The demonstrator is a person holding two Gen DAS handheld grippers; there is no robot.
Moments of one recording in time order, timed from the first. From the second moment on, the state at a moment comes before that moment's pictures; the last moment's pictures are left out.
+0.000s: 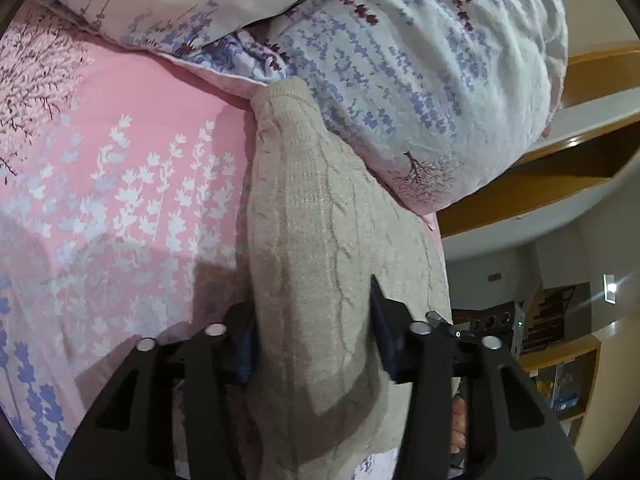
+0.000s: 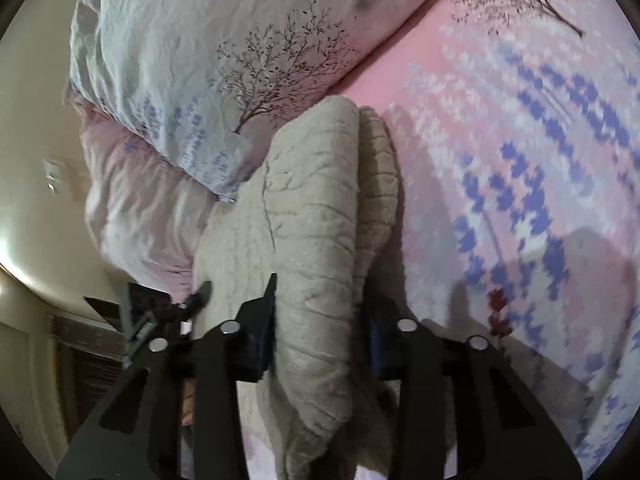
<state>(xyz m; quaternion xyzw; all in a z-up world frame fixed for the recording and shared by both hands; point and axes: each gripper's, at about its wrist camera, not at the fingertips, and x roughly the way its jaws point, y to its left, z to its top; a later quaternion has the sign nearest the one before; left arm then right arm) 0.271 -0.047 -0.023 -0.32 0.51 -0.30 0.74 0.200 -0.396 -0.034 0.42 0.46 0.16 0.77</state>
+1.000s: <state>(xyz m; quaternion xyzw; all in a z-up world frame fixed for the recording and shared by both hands) 0.213 0.095 0.054 -0.17 0.39 -0.22 0.88 0.209 -0.296 0.003 0.32 0.42 0.16 0.83</state>
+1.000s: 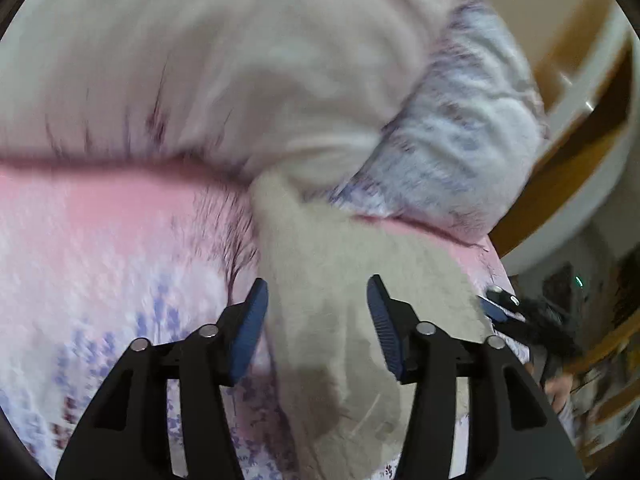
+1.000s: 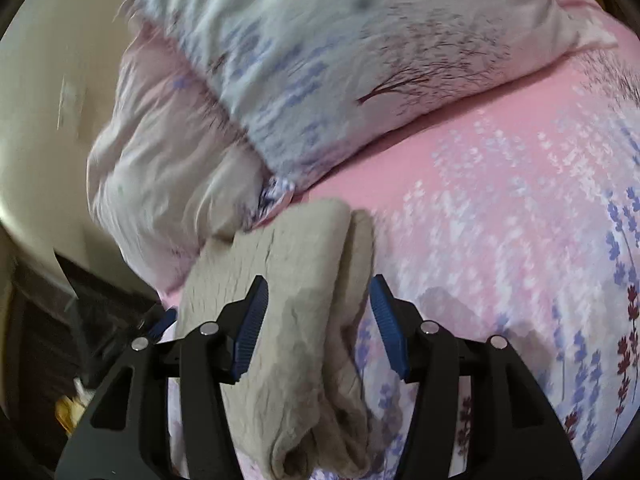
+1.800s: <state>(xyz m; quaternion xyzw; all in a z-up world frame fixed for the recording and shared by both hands) 0.193 0.019 0.045 -0.07 0.41 -0.27 0.87 0.212 -0.290 -0.004 0.31 0.44 0.16 0.83</state>
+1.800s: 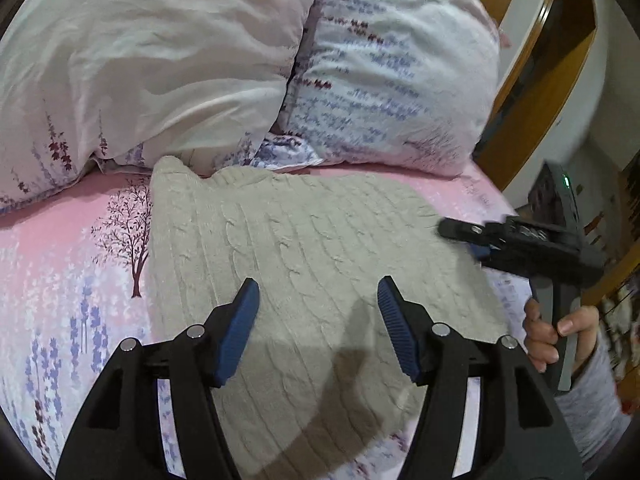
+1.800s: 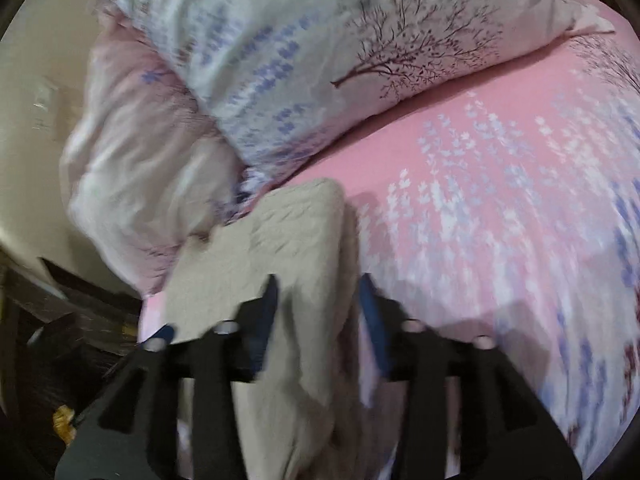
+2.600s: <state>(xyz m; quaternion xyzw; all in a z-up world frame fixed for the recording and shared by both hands) 0.171 0.011 0.039 -0.02 0.40 -0.20 0.90 0.130 -0.256 -0.010 0.20 0.44 0.12 0.87</state>
